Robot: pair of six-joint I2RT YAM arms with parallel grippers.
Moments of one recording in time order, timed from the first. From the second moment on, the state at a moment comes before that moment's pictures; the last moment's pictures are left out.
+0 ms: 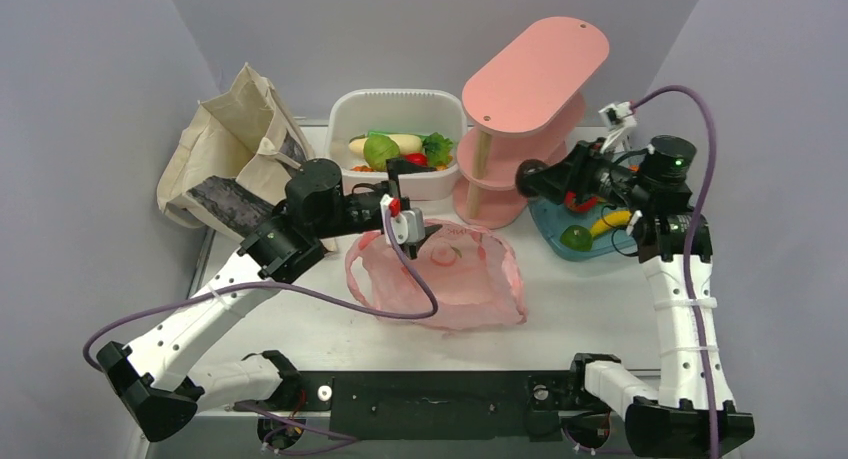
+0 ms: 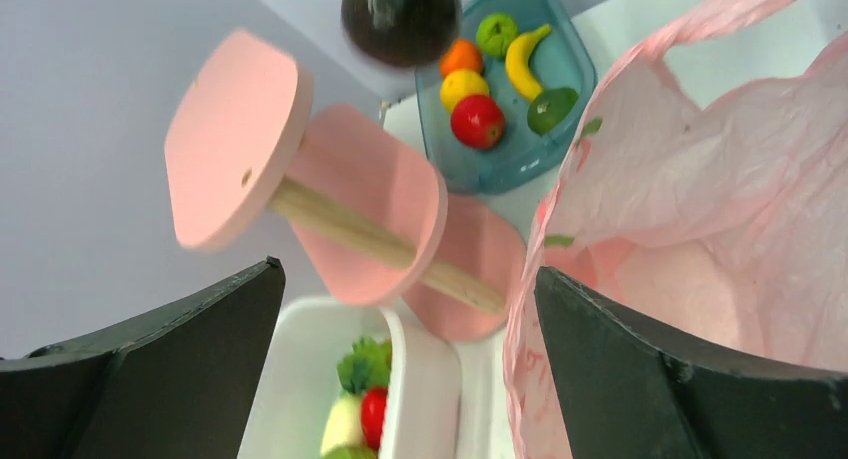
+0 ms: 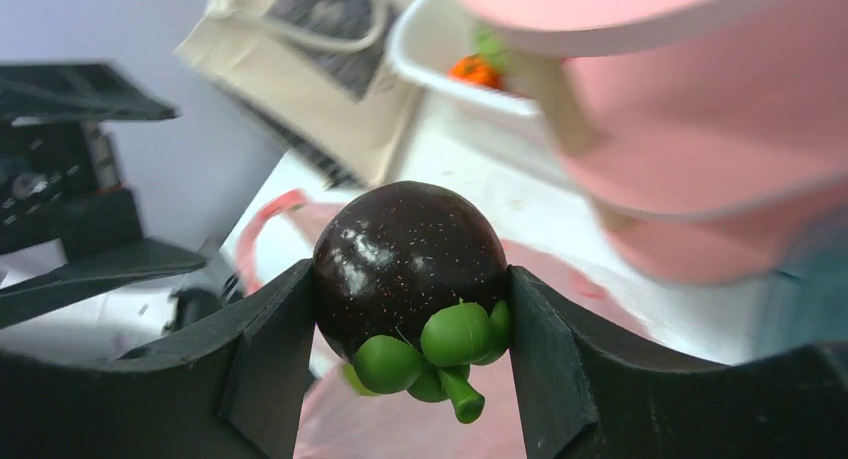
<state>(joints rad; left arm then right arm) -0.78 1.14 1.24 -0.19 0.53 0.76 0.03 1.05 1.28 -0.54 -0.88 0.32</state>
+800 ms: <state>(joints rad) -0.28 1.33 1.38 -0.67 0.52 0.35 -0.35 1.46 1.27 -0.76 -0.26 -0.33</state>
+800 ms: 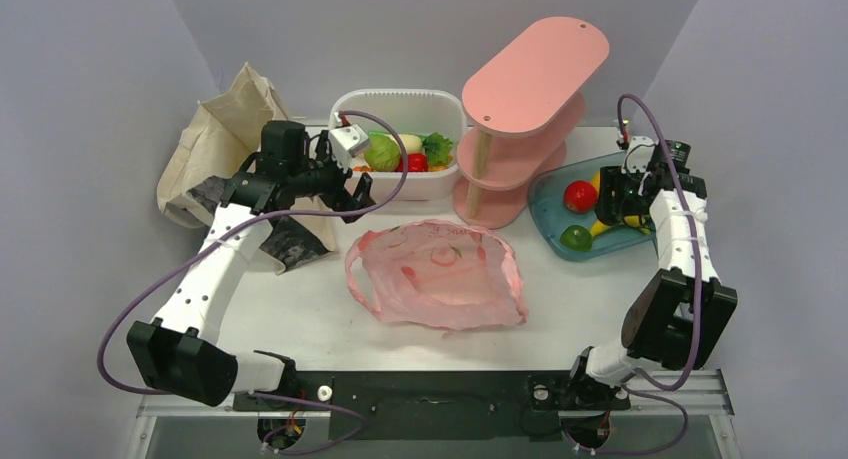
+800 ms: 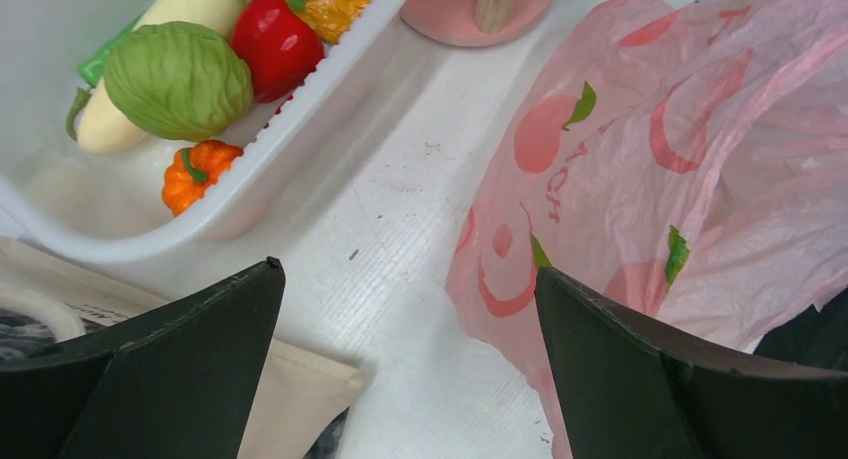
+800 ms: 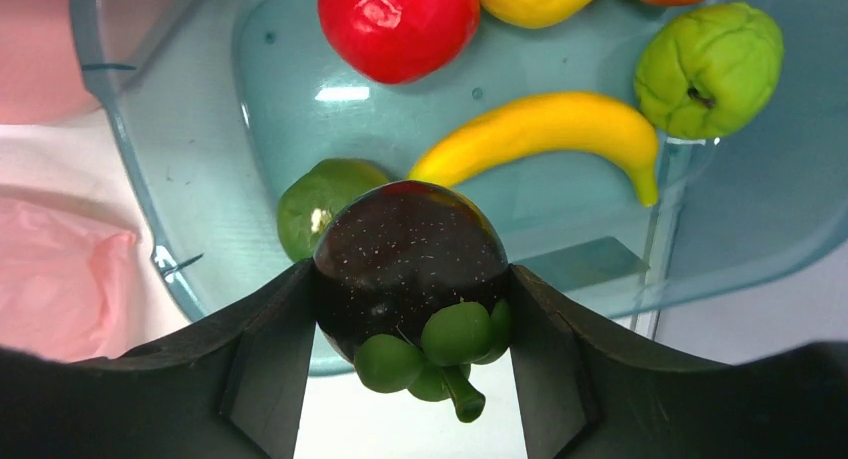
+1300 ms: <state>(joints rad) -0.28 1.28 1.26 -0.69 0.54 0.34 -0.33 1.45 1.40 -0.86 -0.23 -0.42</state>
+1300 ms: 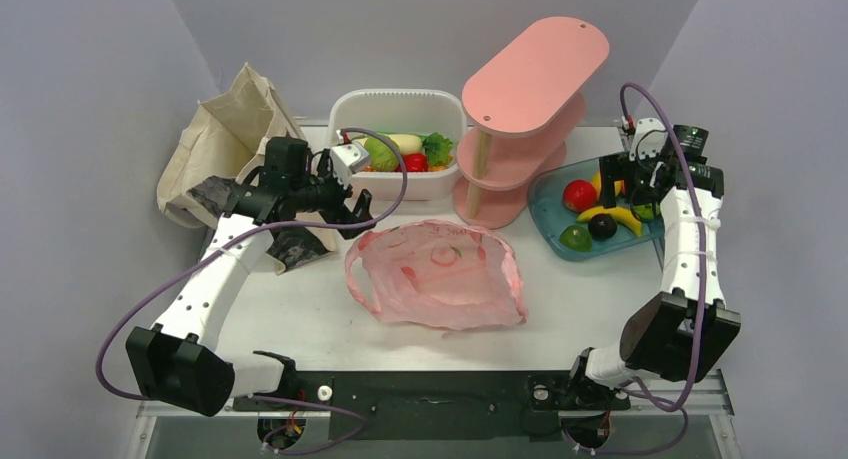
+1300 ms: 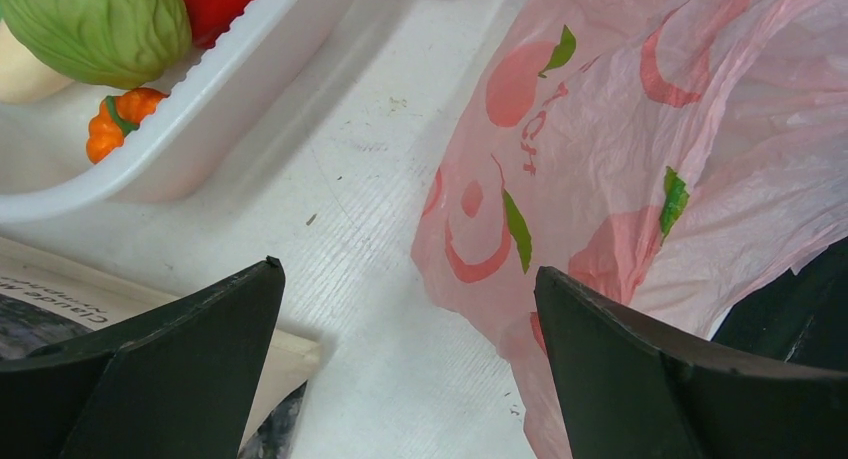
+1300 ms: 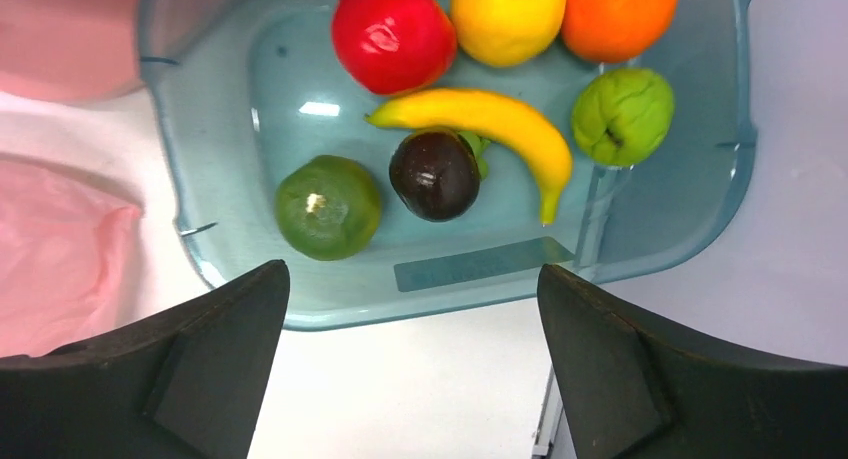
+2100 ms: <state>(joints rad) 0.41 1.35 1.69 -0.73 0.57 0.17 0.29 1.27 1.59 -1.00 -0.45 -0.38</state>
